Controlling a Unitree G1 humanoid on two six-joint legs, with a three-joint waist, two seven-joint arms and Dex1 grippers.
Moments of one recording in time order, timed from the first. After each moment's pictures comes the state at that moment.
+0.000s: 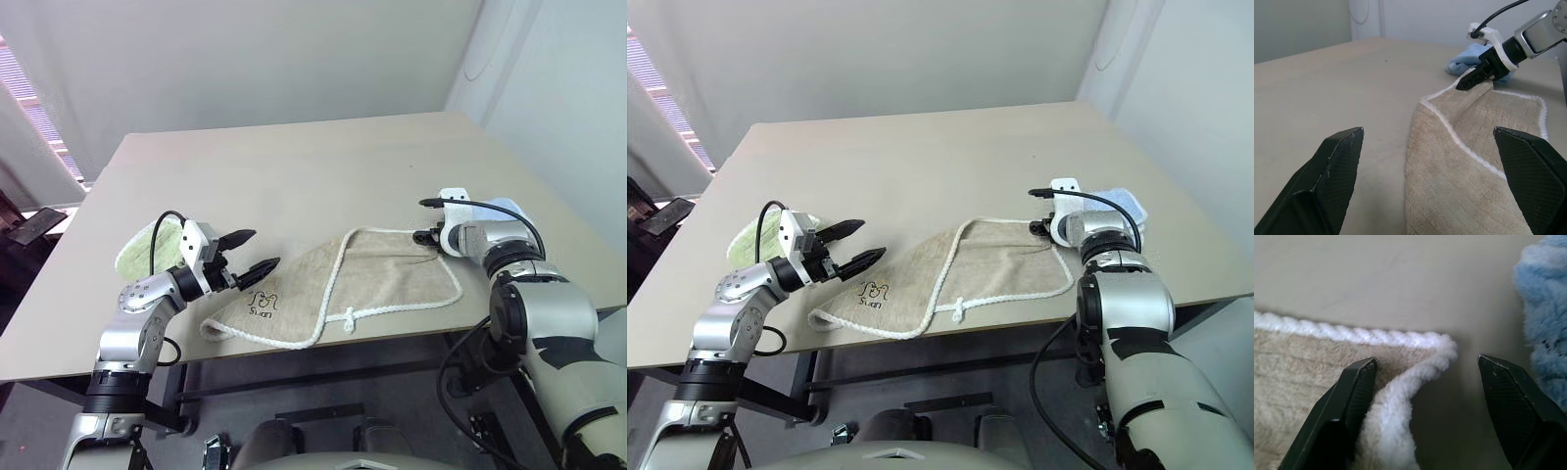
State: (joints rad) left arm -0.23 0.46 0.07 0.05 -0.44 0.19 -0.93; right arm -1.08 -0.45 -0.13 1.32 0.00 0.51 0.36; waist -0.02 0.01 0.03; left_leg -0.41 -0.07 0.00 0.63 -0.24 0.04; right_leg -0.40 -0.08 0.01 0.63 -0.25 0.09
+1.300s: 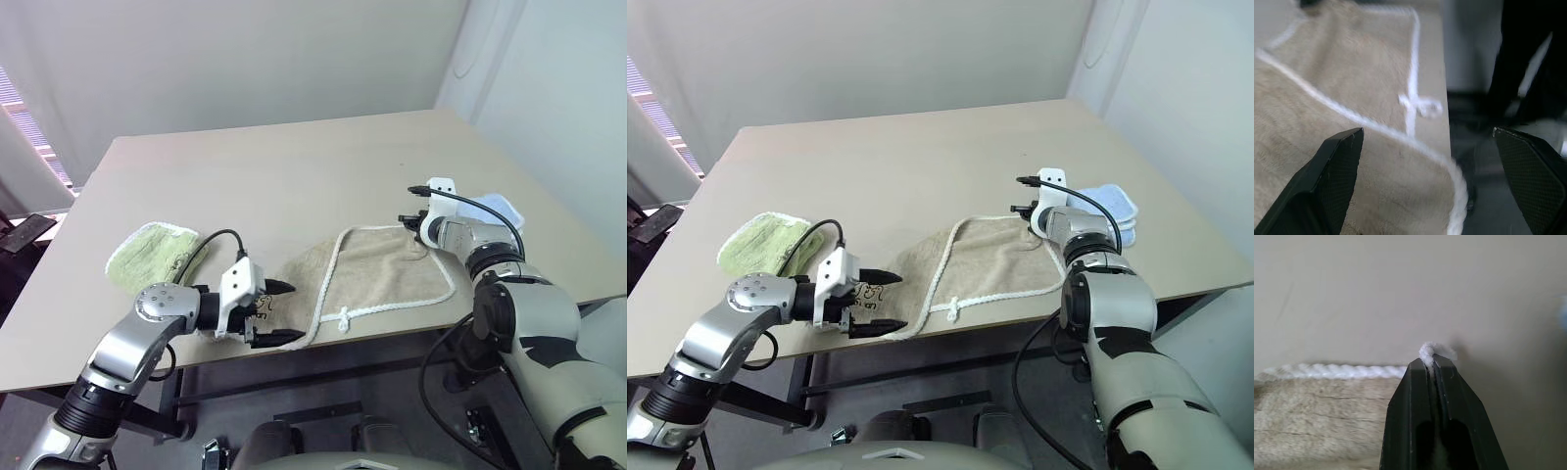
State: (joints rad) left arm -0.18 0.70 -0.24 -0.23 -0.30 0.33 -1.10; right arm -1.08 -0.36 -0.22 1.31 0.08 0.40 0.36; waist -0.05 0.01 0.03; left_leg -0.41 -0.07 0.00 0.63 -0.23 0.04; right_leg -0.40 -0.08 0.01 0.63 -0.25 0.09
